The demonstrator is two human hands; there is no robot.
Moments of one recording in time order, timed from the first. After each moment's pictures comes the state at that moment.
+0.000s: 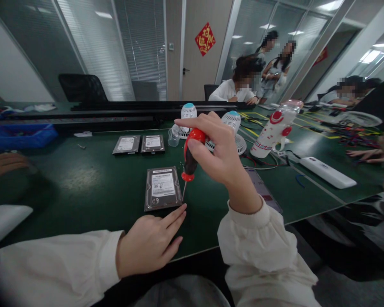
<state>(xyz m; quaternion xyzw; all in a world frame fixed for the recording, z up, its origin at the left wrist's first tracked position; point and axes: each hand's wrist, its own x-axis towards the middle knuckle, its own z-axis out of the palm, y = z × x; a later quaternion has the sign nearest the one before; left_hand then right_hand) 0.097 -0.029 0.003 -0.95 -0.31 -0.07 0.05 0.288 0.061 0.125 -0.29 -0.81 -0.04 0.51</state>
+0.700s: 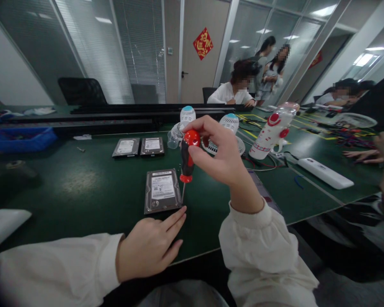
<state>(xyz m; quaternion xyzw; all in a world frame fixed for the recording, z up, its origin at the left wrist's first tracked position) 0.095 -0.030 0.002 -0.95 -0.31 -0.07 0.03 0.295 0.065 0.122 -0.27 -0.81 0.08 0.51</state>
